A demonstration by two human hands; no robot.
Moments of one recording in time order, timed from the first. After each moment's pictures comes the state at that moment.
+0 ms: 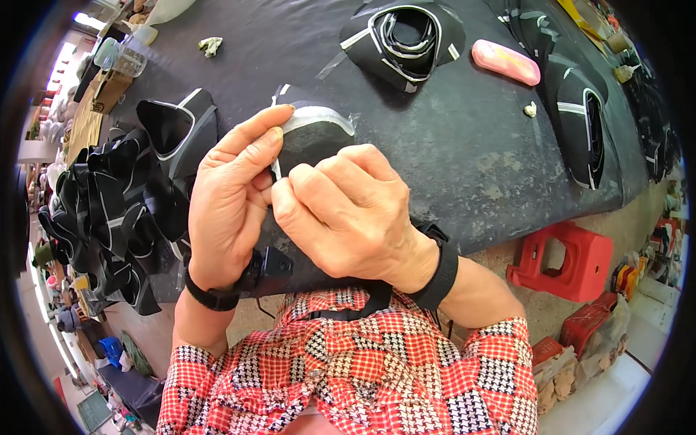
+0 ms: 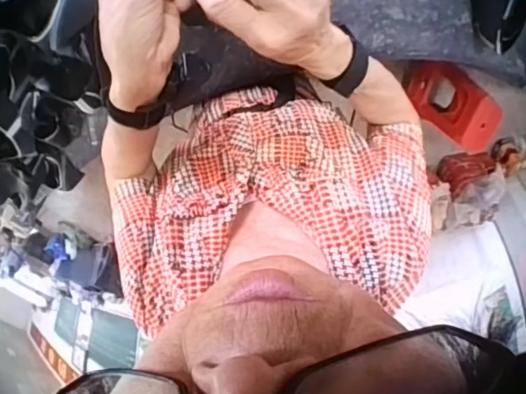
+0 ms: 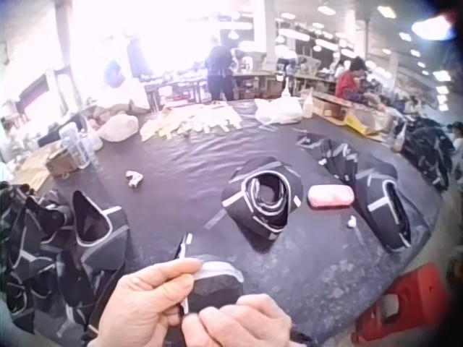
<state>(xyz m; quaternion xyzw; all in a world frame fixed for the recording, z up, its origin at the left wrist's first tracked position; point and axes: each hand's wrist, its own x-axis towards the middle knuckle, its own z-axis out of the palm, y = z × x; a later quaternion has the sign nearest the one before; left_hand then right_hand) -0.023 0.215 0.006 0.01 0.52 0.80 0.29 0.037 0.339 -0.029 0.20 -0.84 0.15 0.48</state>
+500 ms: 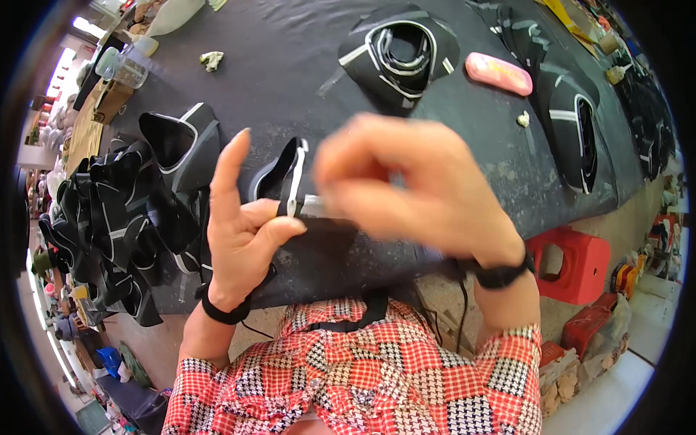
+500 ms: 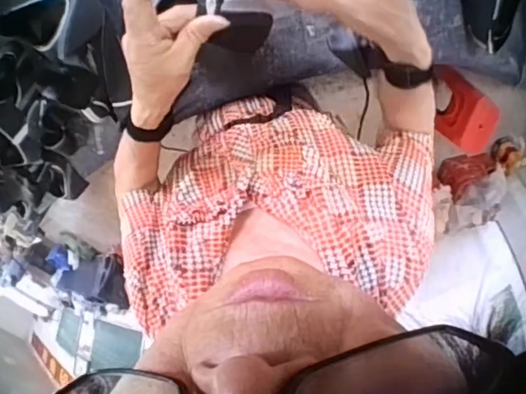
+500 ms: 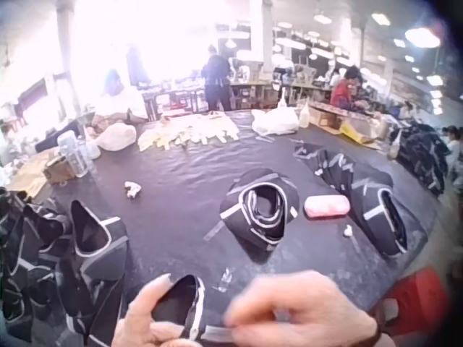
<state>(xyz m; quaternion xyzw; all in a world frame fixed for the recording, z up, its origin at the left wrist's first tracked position) -0.006 0.186 -0.021 0.29 0.70 0.64 0.11 0.046 0.396 0.032 0.09 -0.77 0.63 0.00</state>
